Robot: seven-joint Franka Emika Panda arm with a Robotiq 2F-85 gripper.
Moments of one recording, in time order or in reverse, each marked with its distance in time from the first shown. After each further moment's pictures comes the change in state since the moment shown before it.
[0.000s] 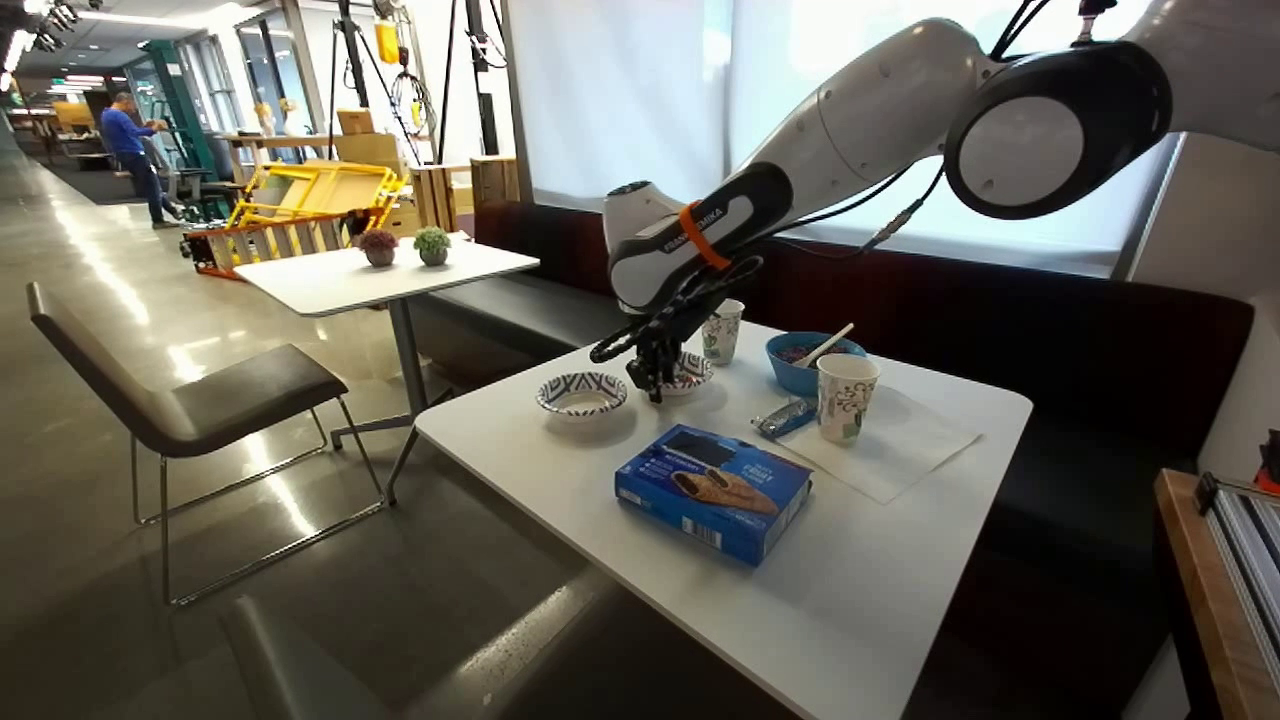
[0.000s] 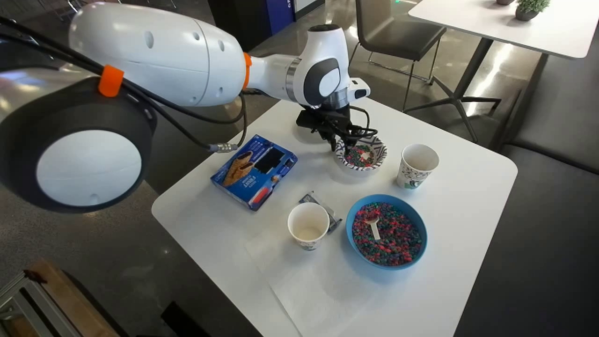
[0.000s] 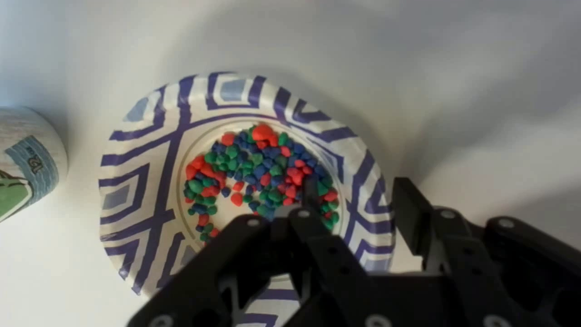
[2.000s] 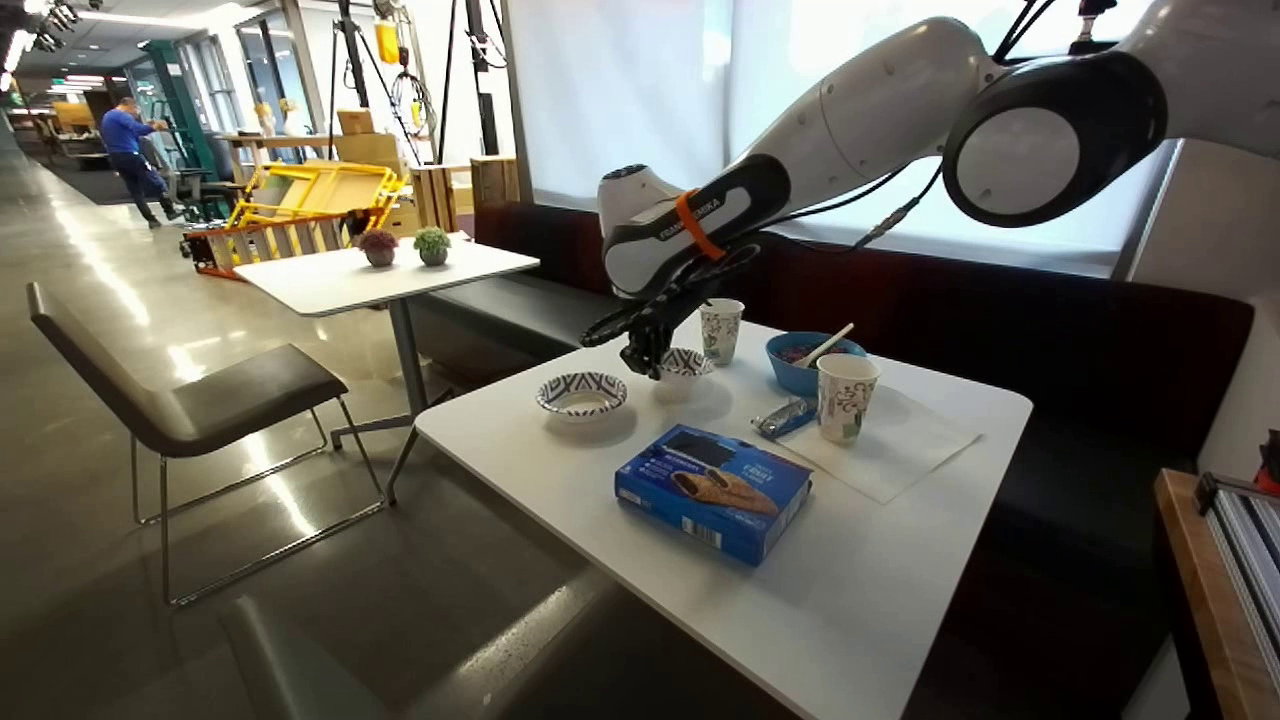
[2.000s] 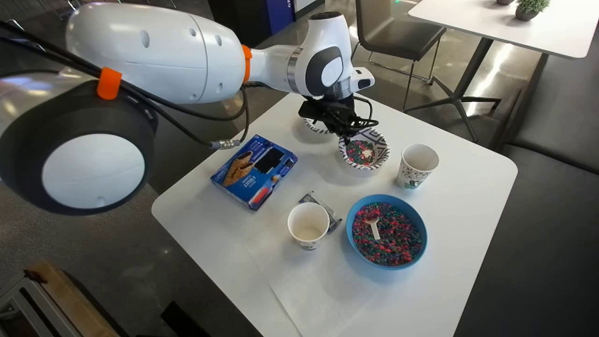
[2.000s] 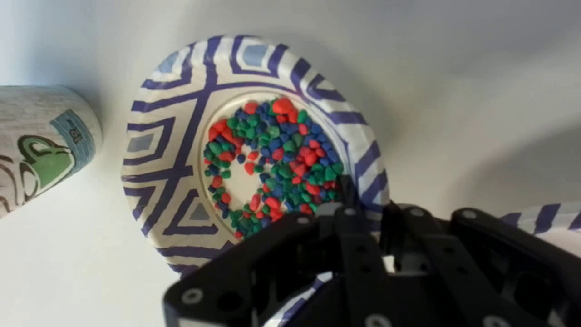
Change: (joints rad) arm 0.001 0.015 -0.011 0.079 -0.003 -0.027 0.059
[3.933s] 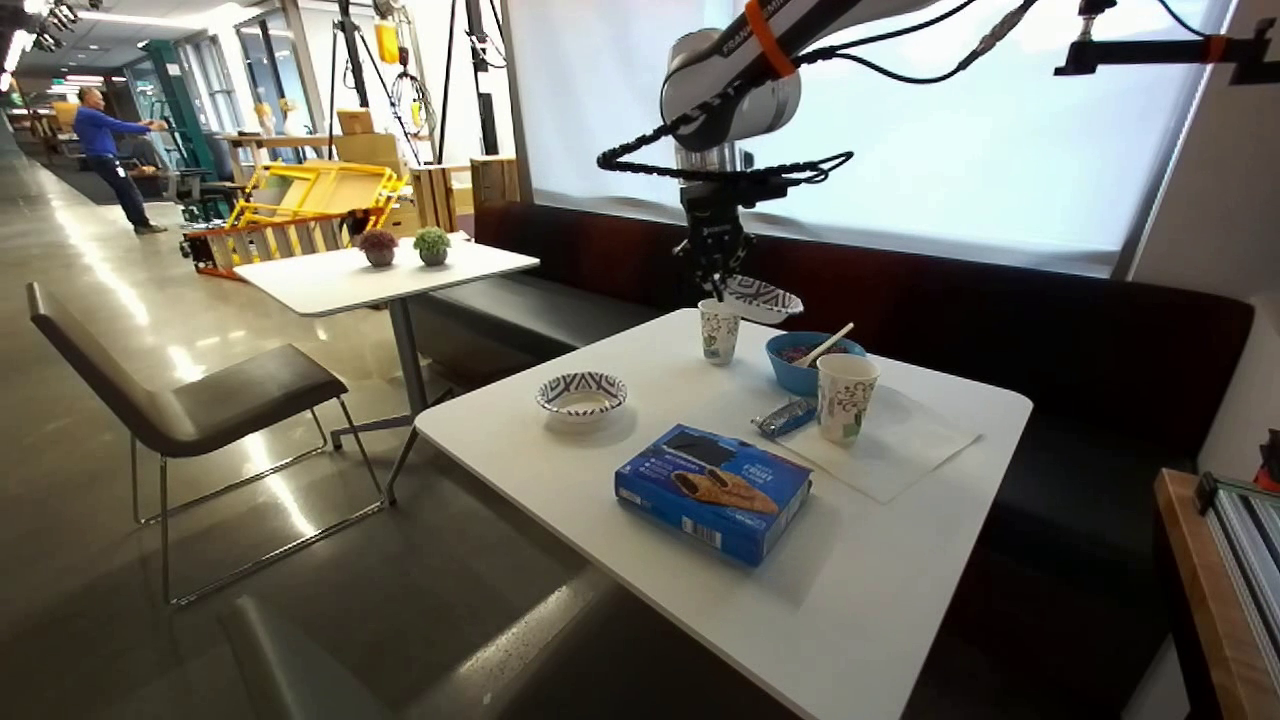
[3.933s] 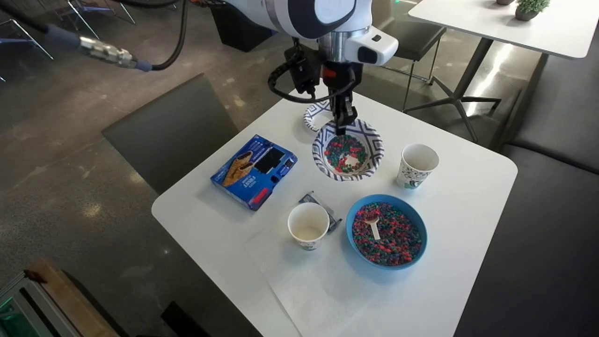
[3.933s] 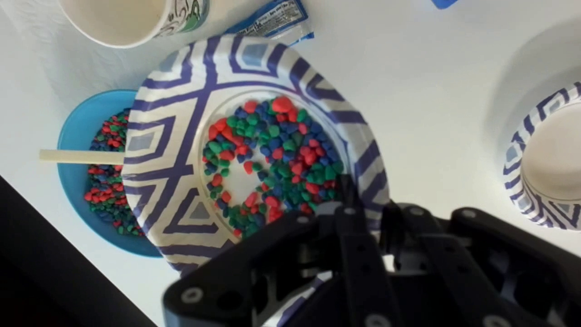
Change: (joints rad) arm 0.030 -0.559 -0.107 -0.592 0.153 -0.086 0.587
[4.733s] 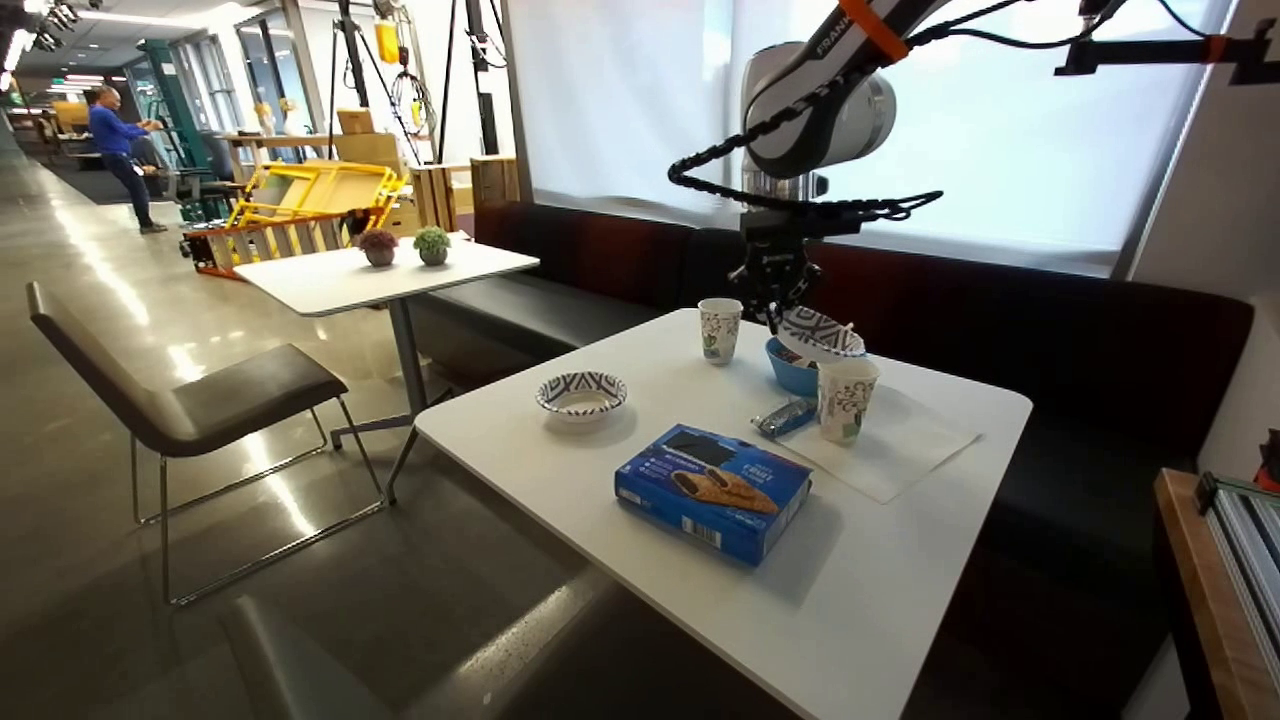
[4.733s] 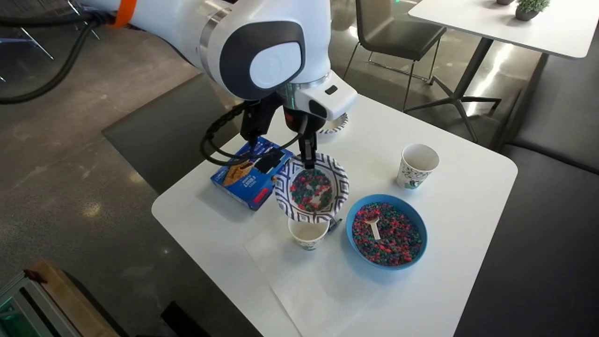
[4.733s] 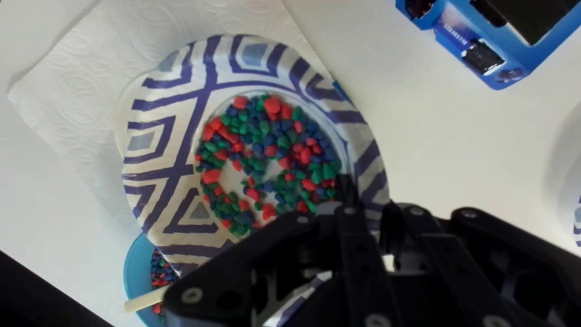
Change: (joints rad) arm 0.027 -0.286 -0.002 -0.549 -0.018 0.304 0.135
